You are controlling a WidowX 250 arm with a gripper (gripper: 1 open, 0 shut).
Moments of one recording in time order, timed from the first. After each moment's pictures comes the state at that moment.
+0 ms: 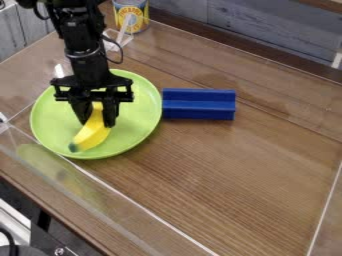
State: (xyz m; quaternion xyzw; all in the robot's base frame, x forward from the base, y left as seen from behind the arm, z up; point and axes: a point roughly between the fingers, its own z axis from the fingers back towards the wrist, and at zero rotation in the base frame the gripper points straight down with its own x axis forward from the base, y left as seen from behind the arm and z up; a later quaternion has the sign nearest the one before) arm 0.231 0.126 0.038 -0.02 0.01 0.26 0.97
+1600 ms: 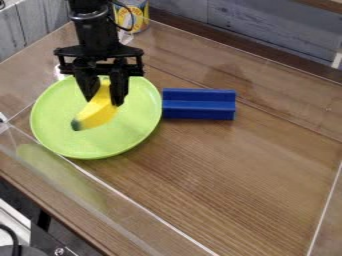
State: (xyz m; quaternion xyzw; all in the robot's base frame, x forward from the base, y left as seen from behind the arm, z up) arm 0.237 0.089 0.086 -0.04 0.02 0.20 0.98
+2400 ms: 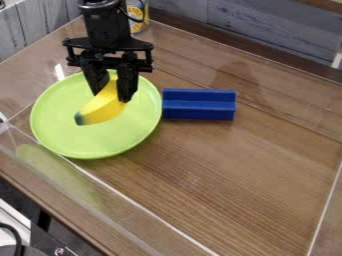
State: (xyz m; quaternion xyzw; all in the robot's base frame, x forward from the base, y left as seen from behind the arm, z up) arm 0.236 0.073 0.100 -0.04 0.03 0.15 0.99
